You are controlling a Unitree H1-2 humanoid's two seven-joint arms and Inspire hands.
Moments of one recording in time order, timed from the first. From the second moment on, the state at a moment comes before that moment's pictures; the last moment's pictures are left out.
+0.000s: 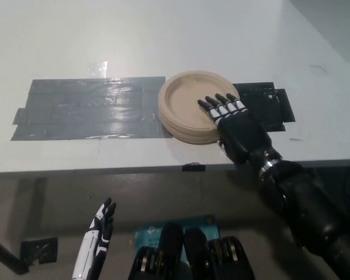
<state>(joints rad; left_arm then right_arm) 0.03 0.06 -0.04 0.28 0.21 -0.43 0.06 -0.71 -0.22 0.56 0.66 -0.96 -0.13 -0.25</state>
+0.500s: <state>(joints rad) 0.02 0.07 -0.04 0.29 0.21 -0.42 0.06 -0.87 -0.19 0.68 1.01 -1.02 -0.19 -0.60</state>
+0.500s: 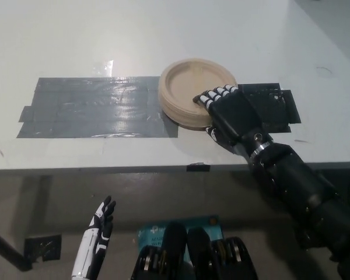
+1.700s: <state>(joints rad) 0.00 0.07 -0.05 0.29 0.21 -0.43 0.06 -0.73 -0.37 0.57 0.37 -1.06 -0.27 -0.80</state>
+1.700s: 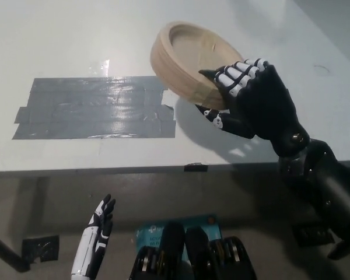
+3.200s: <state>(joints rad) 0.01 0.08 -0.05 0.29 0.22 -0.43 0.06 -0.85 -0.23 0.57 0.65 -1.04 -0.23 -0.60</state>
